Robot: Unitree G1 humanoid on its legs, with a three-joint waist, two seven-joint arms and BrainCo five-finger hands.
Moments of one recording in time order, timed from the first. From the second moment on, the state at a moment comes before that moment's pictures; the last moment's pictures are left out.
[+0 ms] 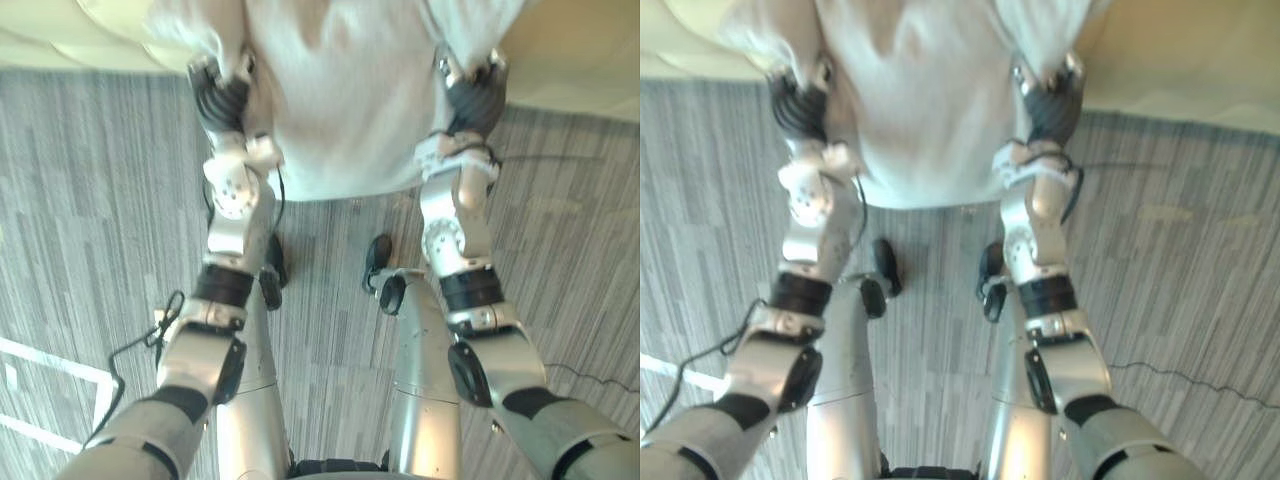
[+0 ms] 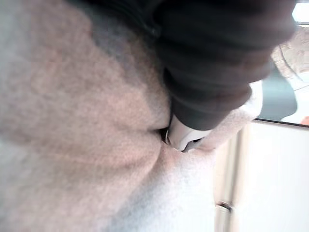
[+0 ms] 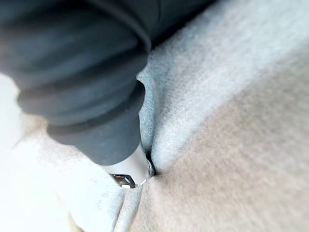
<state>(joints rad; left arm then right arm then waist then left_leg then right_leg) -0.72 0.08 -0.10 0.28 -0.36 -0.33 0.47 -0.72 -0.10 0.01 0.24 0.49 -0.35 -0.32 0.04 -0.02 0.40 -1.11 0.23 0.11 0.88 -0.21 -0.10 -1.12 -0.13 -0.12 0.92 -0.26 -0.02</state>
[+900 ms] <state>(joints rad) 0.04 0.05 -0.34 -0.17 -0.42 -0.41 0.43 0.07 -0.09 0.21 -0.19 0.31 -0.35 -0.30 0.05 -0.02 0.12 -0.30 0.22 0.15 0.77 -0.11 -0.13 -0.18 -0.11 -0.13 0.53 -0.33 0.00</state>
